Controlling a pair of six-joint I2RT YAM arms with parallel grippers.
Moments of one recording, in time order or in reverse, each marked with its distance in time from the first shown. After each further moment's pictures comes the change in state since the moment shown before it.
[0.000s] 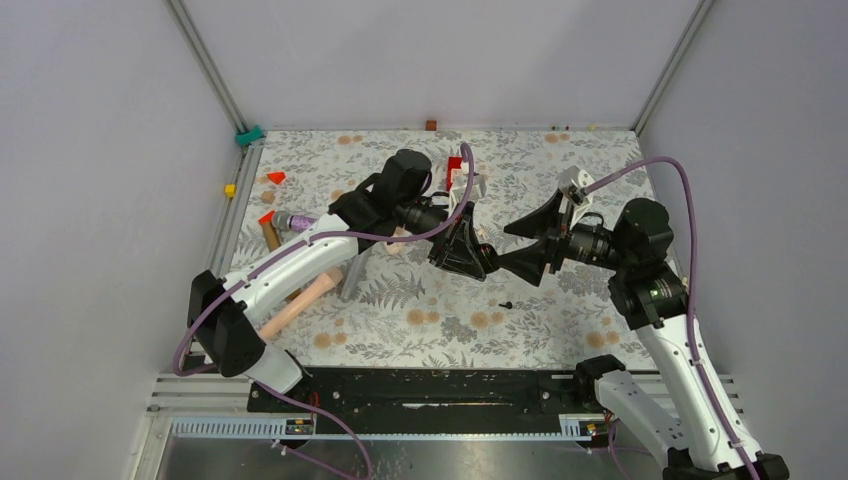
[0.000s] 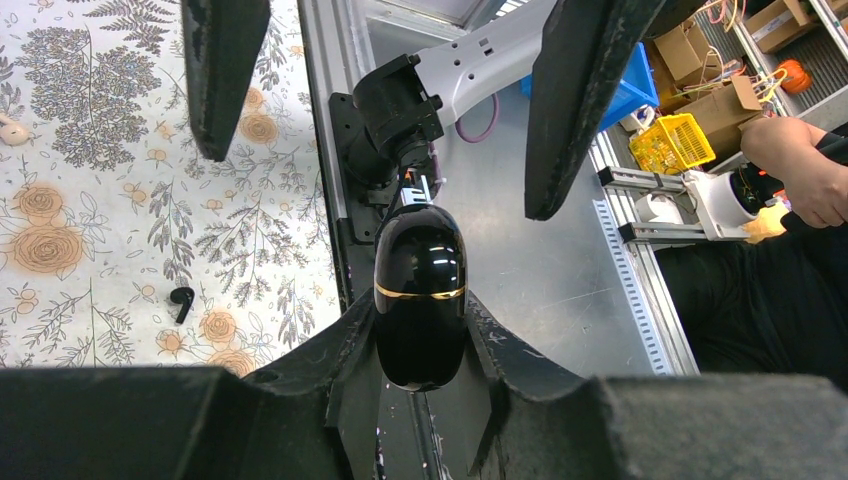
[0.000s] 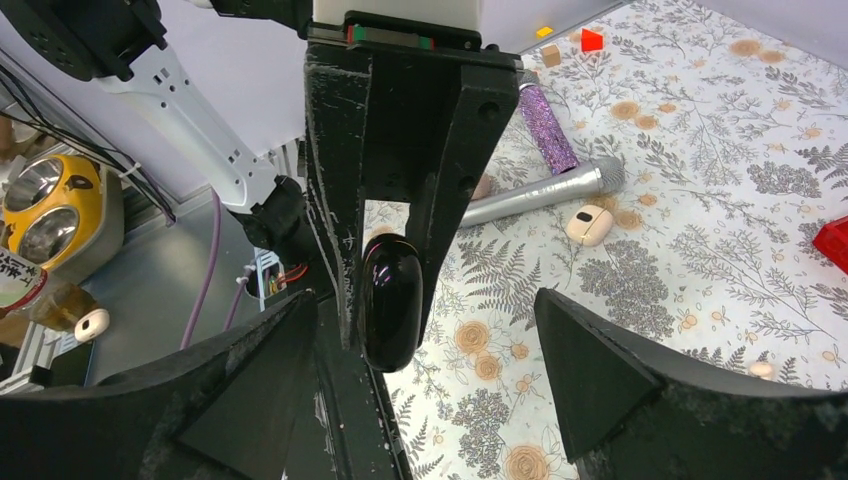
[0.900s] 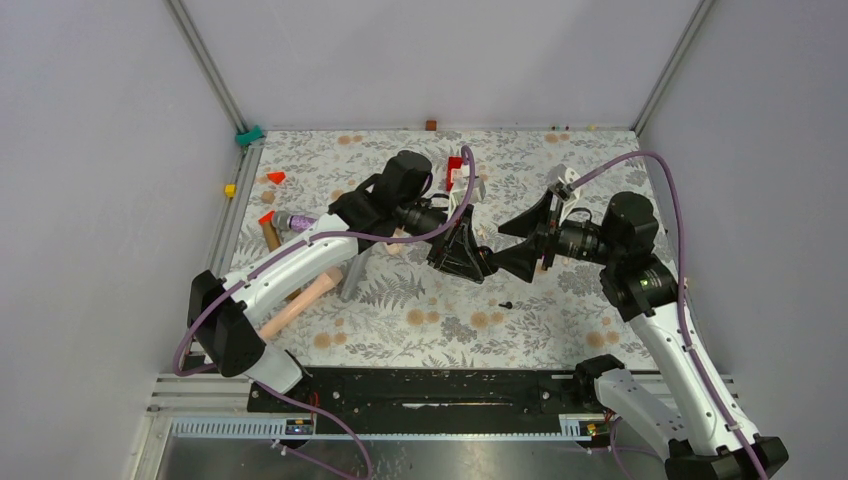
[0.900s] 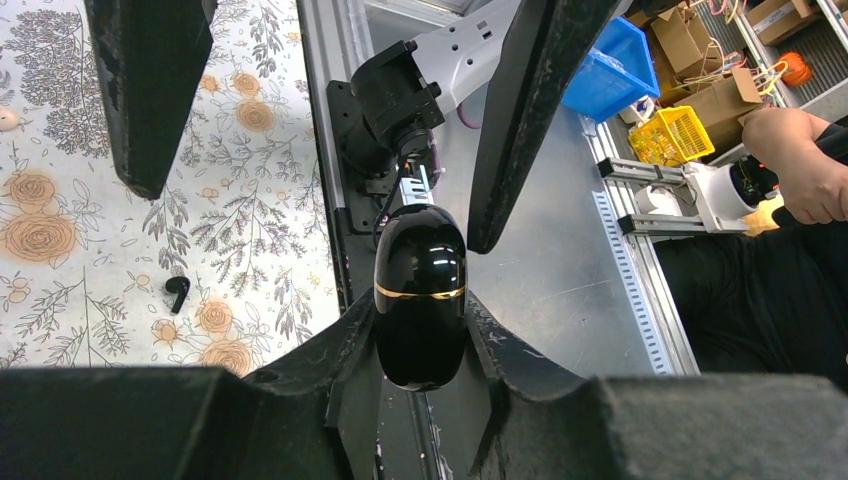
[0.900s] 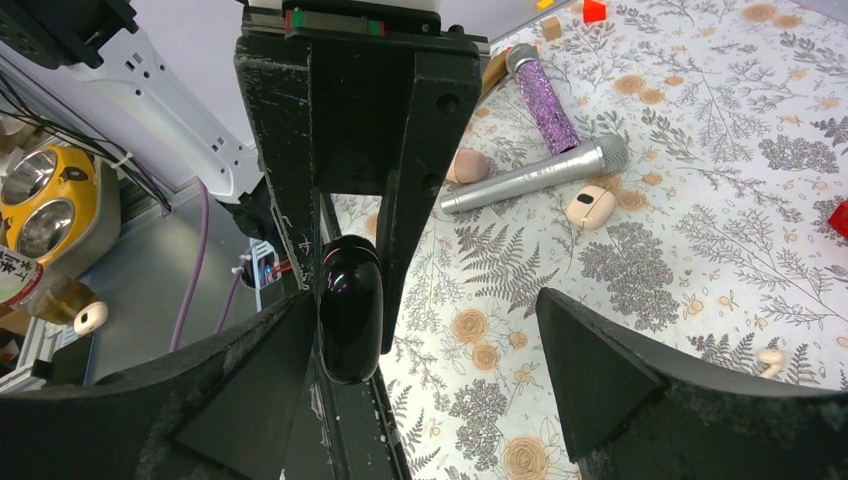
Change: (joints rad) left arm 0.000 0.000 0.000 -0.040 0.002 0.029; right arm 0.030 0.061 -0.011 0.007 0.023 -0.019
